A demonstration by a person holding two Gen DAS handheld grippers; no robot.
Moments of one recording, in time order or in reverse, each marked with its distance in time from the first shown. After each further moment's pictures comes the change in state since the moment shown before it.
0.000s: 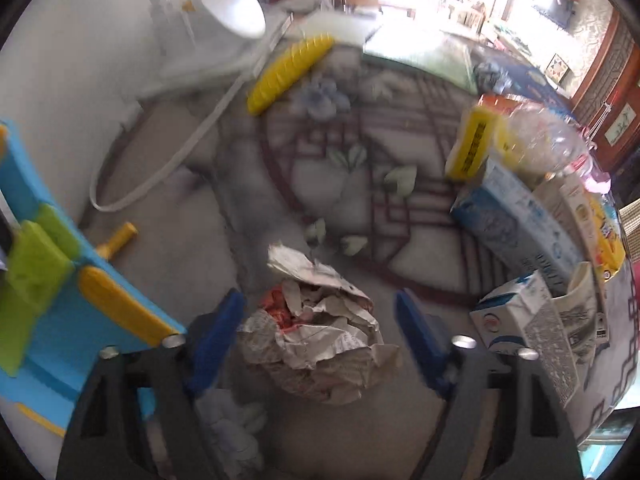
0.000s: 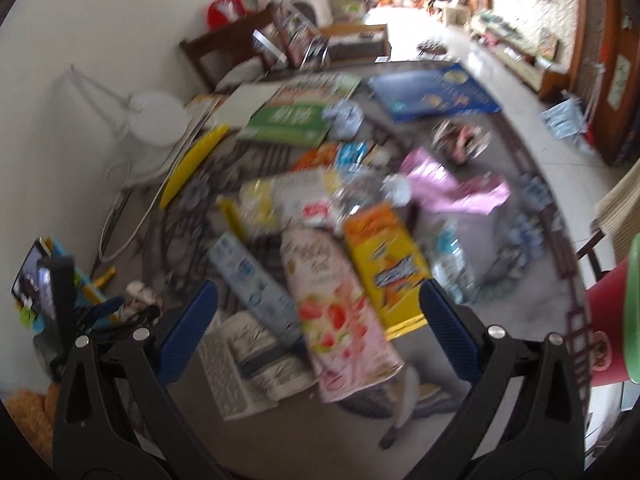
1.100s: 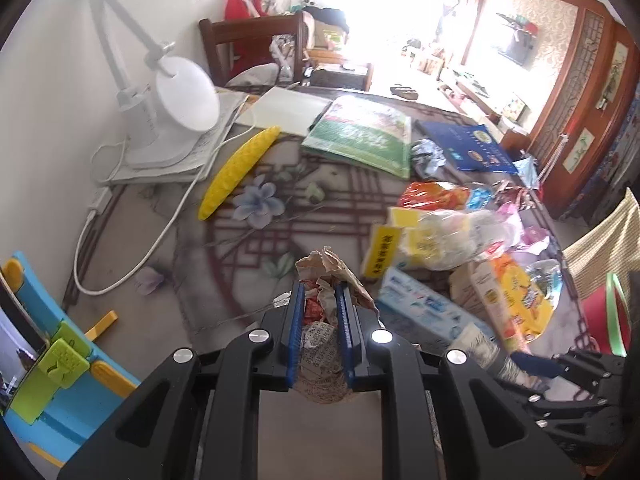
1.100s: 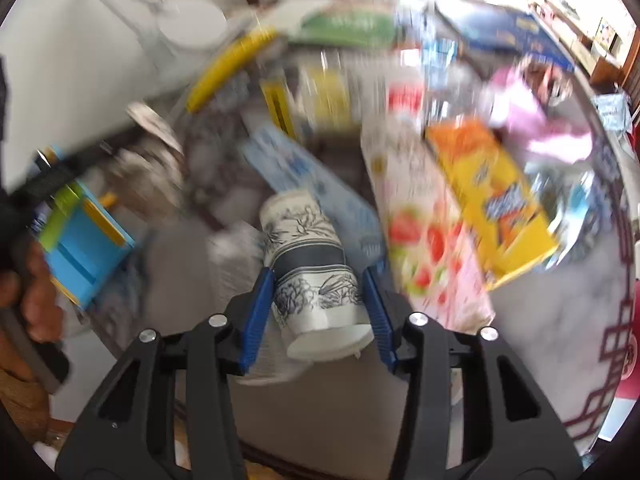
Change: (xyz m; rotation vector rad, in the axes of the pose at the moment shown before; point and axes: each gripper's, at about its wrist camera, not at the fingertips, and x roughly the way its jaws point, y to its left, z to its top) left arm -0.069 -0.040 0.047 0.050 -0.234 -0.143; right arm 0.045 0.032 -0.028 -0.107 0.196 0.101
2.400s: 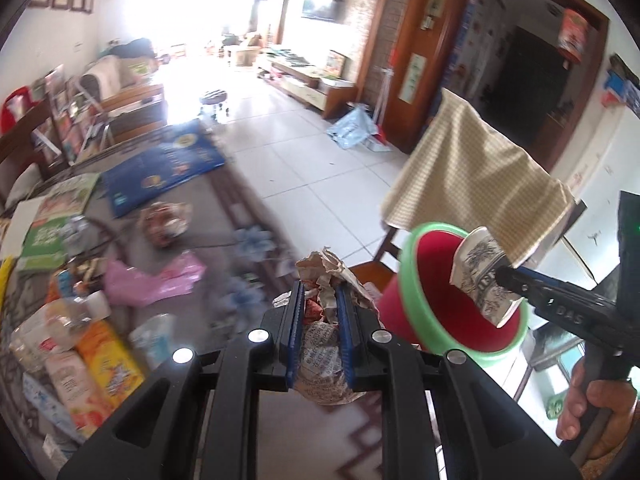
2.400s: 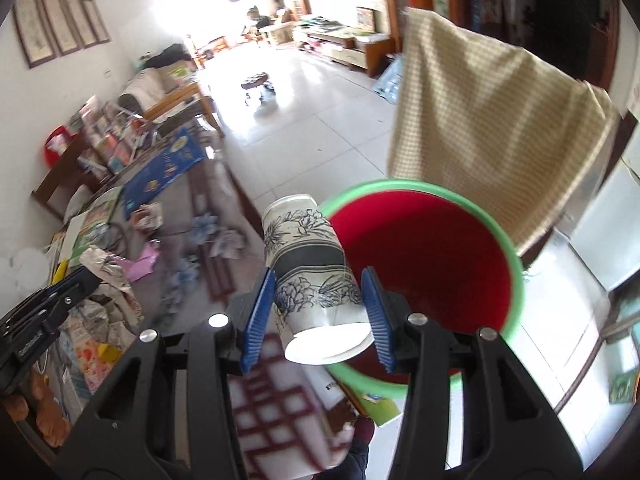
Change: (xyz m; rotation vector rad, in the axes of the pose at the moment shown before) left arm -0.023 -0.451 -0.015 0.422 0.012 -0.433; right arm -0.246 -0.376 -0.130 0.608 -0.378 -0.410
